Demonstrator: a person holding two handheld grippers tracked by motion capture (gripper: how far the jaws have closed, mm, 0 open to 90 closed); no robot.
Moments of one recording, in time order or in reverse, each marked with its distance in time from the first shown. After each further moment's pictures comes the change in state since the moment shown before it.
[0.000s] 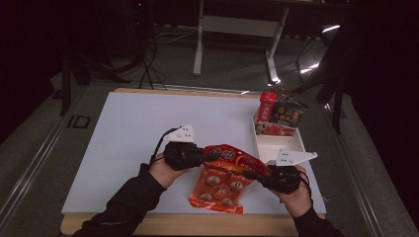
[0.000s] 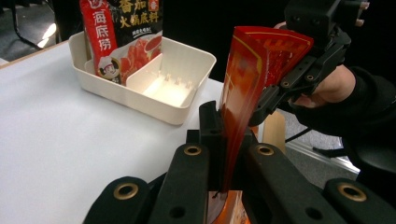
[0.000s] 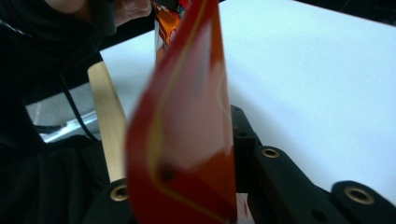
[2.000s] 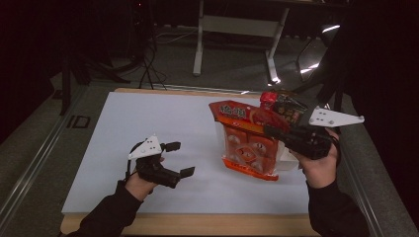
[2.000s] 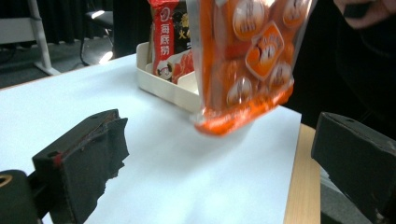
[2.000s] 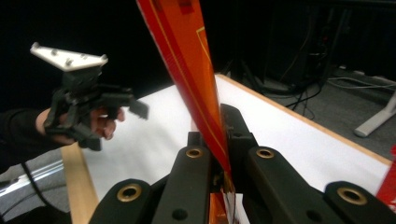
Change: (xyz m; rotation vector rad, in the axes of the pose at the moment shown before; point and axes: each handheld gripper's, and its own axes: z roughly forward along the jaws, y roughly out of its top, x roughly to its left) left arm 0.007 -0.065 -0.050 -0.164 0.179 -0.031; right arm -0.003 0.105 -0.065 -0.190 -0.144 -0.055
